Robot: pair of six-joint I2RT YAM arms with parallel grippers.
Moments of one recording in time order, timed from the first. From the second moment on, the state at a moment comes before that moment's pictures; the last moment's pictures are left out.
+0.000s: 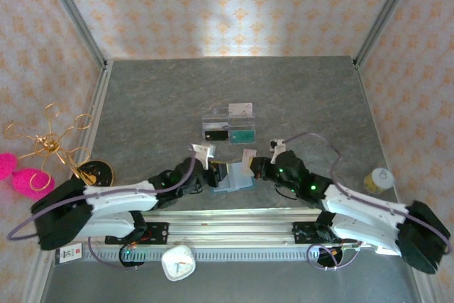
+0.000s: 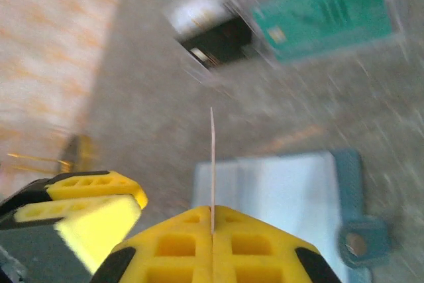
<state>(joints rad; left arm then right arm) -0.93 1.11 0.36 0.39 -0.13 -0.75 0.87 0.85 0.34 0.10 0.03 0.93</state>
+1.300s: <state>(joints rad) -0.87 1.07 0.24 1.16 -0.05 -1.02 1.01 1.06 0.48 0.74 0.12 0.95</state>
